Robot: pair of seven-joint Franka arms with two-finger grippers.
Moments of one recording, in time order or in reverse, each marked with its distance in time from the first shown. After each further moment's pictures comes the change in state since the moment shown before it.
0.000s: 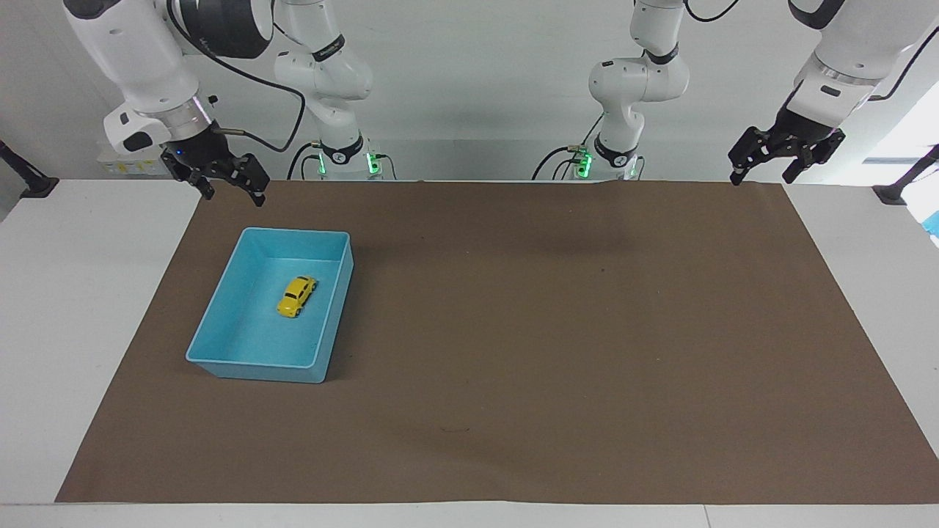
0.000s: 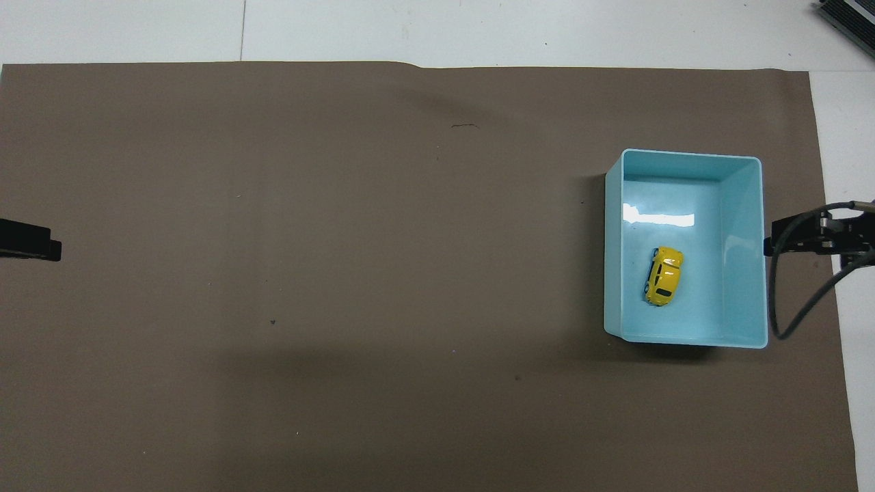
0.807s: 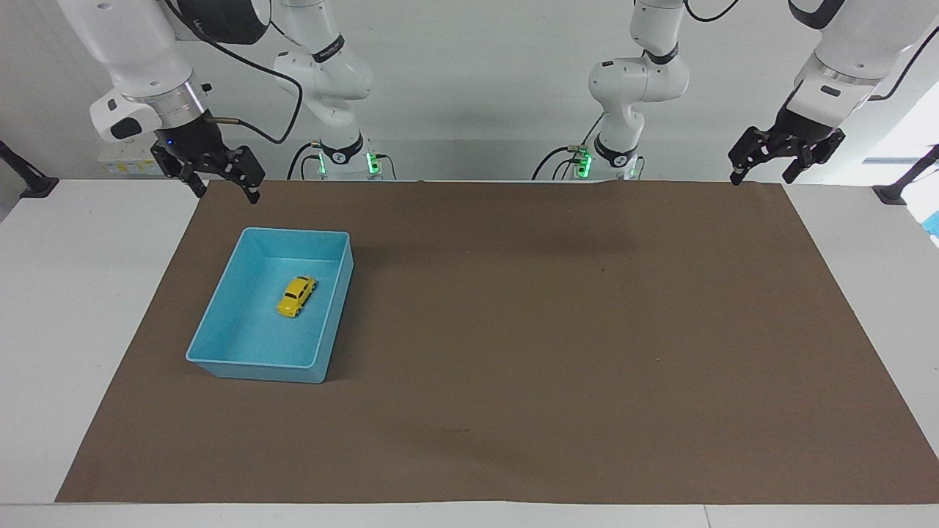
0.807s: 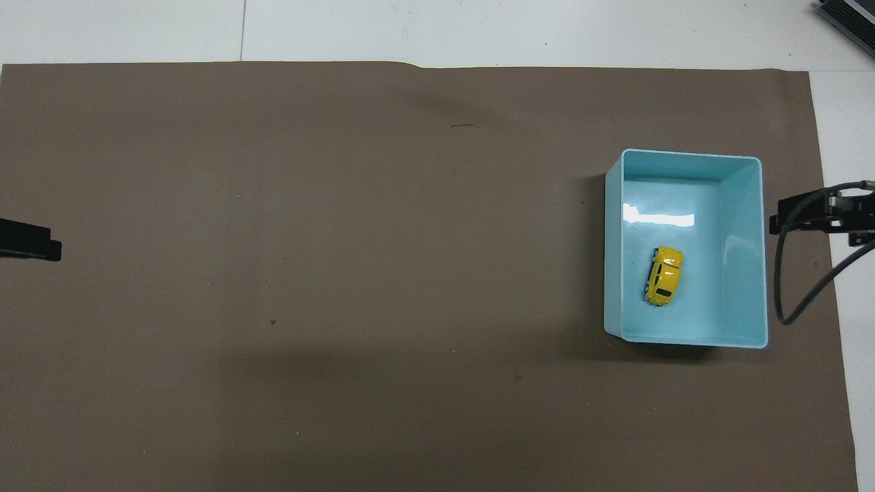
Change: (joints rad) left arm 0.000 0.000 0.000 0.000 0.000 0.000 0.000; right arm 0.015 0.032 0.001 0.054 -0.022 0.042 -0.010
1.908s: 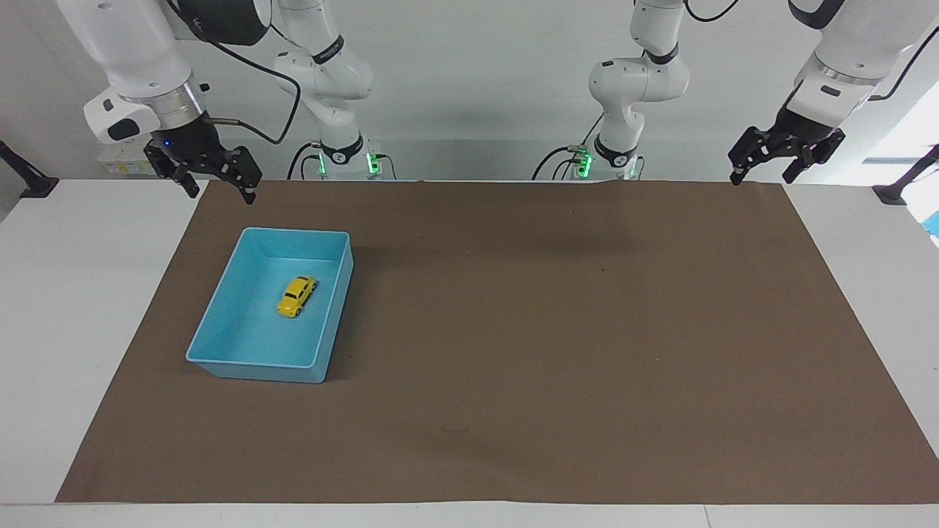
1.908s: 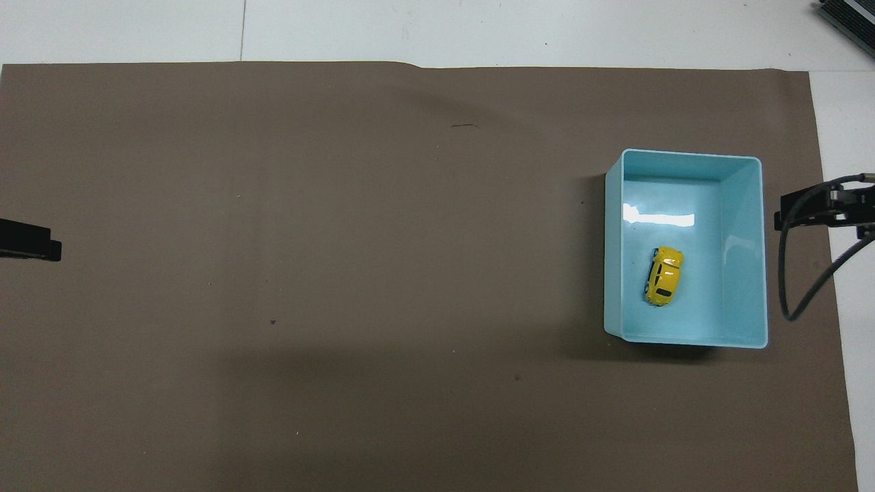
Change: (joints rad) left arm 0.000 0.000 0.000 0.000 0.000 0.000 0.000; right arm 0.012 0.040 0.004 0.067 -0.036 -0.047 -0.021
